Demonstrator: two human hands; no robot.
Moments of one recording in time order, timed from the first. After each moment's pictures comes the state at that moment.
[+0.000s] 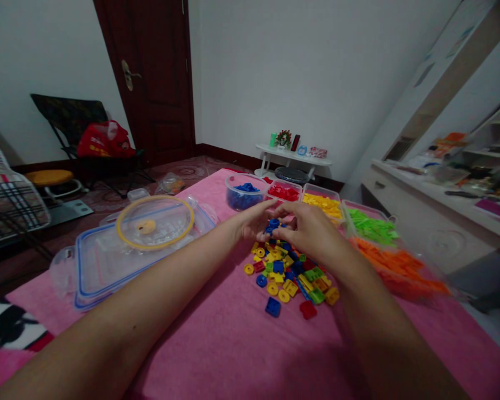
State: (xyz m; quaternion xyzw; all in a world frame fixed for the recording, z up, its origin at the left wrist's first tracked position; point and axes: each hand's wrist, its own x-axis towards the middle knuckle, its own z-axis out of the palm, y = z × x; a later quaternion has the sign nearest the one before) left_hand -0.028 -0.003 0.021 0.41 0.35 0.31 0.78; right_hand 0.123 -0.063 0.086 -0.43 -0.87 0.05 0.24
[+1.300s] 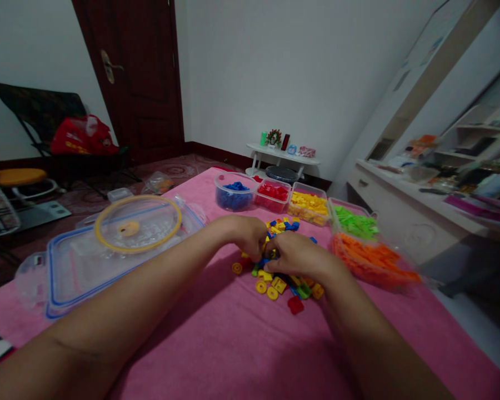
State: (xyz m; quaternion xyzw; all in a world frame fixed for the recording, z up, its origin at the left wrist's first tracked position) left_hand -0.017 -0.055 0.069 0.87 0.43 -0.07 0.21; right_hand 0.137 -0.068 0.057 -0.43 -0.89 0.05 -0.09
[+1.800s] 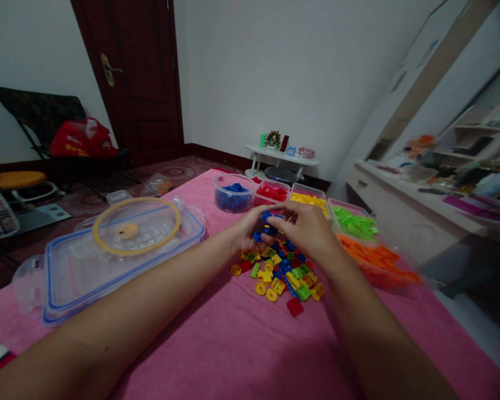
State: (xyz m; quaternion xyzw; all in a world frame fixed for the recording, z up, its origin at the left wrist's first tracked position) left_hand -0.002 -0.029 0.030 0.36 0.29 0.29 0.83; right_hand 0.142 -0.059 0.080 -0.48 -0.82 0.05 0.30
